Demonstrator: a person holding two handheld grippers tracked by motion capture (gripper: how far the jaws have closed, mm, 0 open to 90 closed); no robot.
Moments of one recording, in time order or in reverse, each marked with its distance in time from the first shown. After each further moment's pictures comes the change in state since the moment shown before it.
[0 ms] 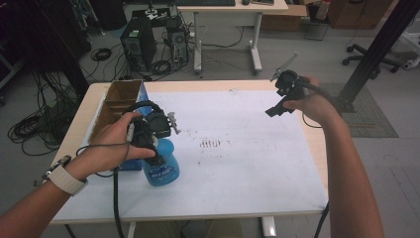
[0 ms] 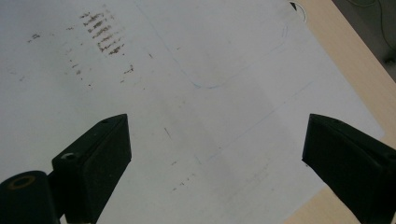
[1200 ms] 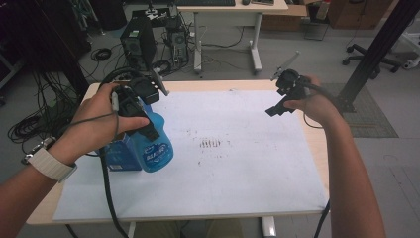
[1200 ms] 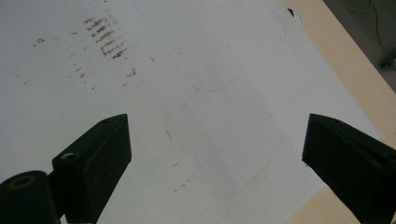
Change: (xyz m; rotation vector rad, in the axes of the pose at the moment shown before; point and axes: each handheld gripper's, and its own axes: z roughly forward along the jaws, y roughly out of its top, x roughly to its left) left arm 0.021 0.003 -0.068 -0.013 0.050 -0.298; right arm 0.003 0.001 -0.006 -0.018 -0.005 -0.003
